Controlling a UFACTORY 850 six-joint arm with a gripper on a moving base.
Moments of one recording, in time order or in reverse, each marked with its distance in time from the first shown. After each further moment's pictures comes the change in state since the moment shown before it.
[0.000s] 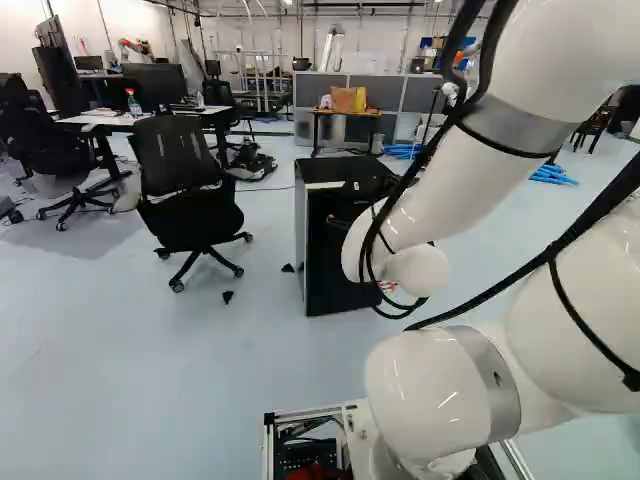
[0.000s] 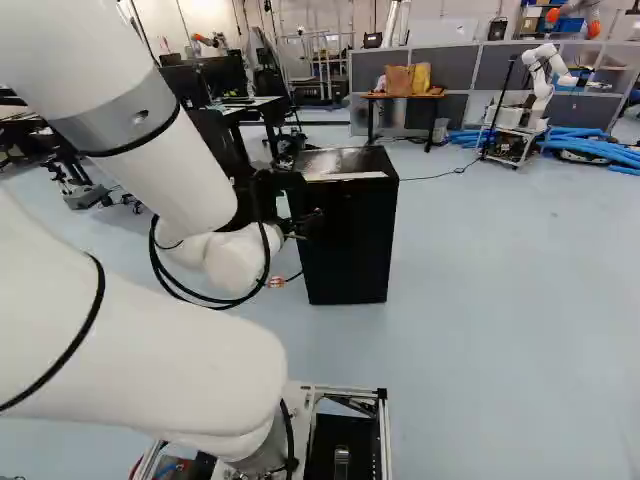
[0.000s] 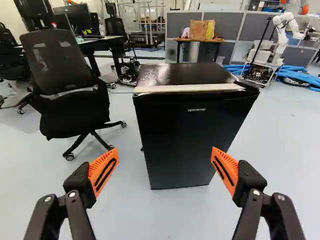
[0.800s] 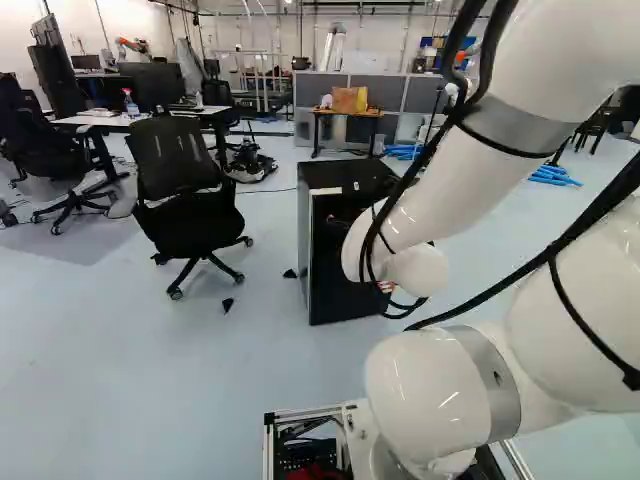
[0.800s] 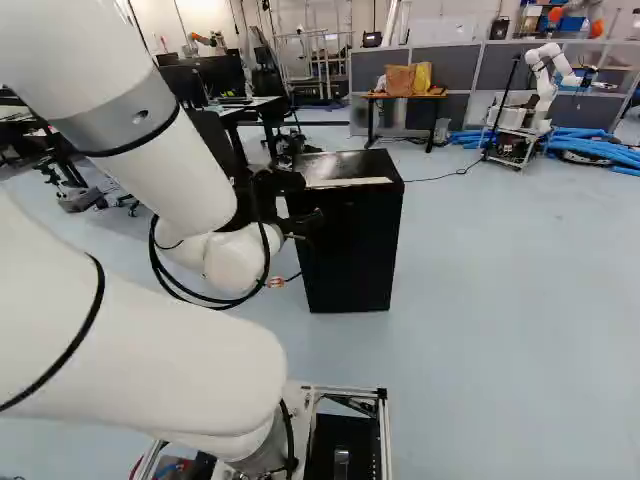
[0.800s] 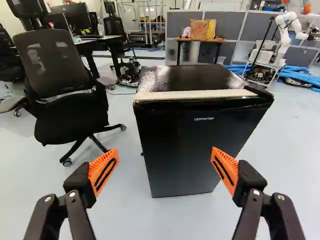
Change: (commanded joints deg) arm 0.0 0.0 0.0 0.0 0.0 0.0
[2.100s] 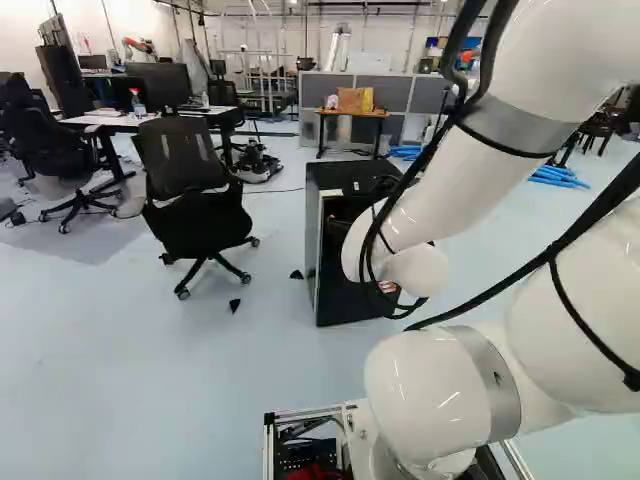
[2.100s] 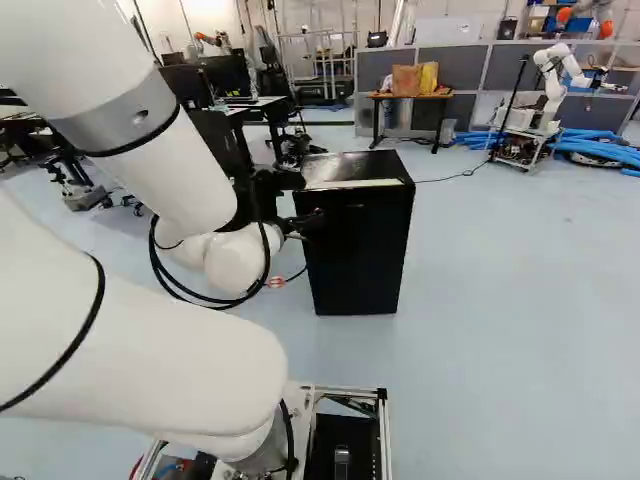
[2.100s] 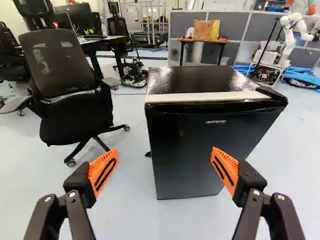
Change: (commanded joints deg) arm 0.0 0.0 0.0 0.0 0.0 0.0
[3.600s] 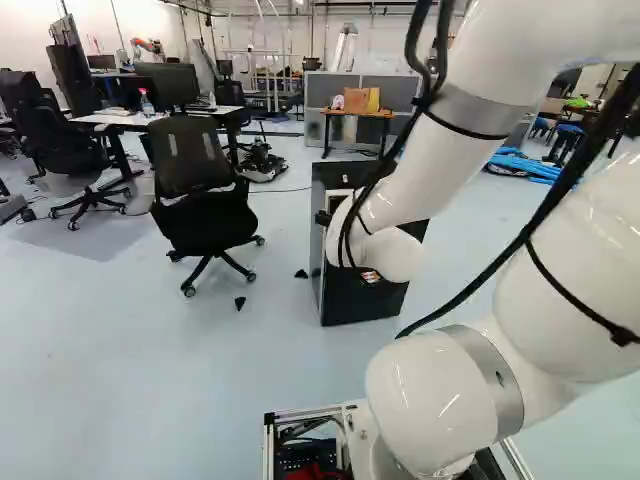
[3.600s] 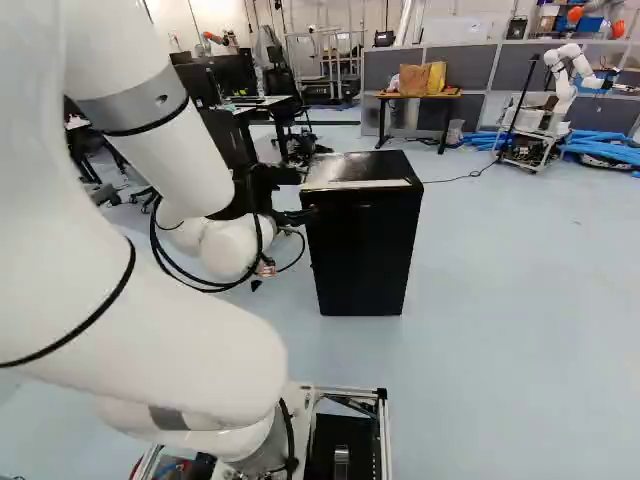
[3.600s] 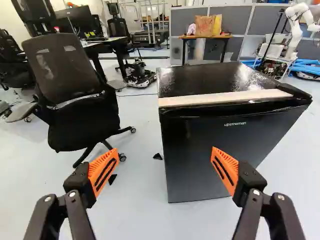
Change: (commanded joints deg) arm 6.9 -8.3 -5.9 9.8 1.7 0.0
